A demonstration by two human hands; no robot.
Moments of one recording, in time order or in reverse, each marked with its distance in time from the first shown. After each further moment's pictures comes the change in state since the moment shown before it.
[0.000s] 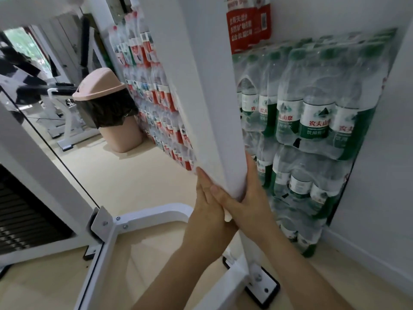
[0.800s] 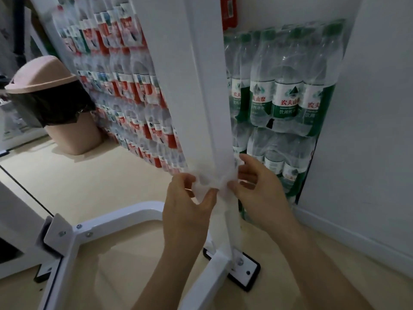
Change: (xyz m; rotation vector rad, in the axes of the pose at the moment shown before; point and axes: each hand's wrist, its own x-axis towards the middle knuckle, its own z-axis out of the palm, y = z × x) left_hand -0.013 -0.012 -0.001 -0.265 0.165 -0.206; right_hand -0.028 0.016 -0.024 -0.201 0.122 0.156
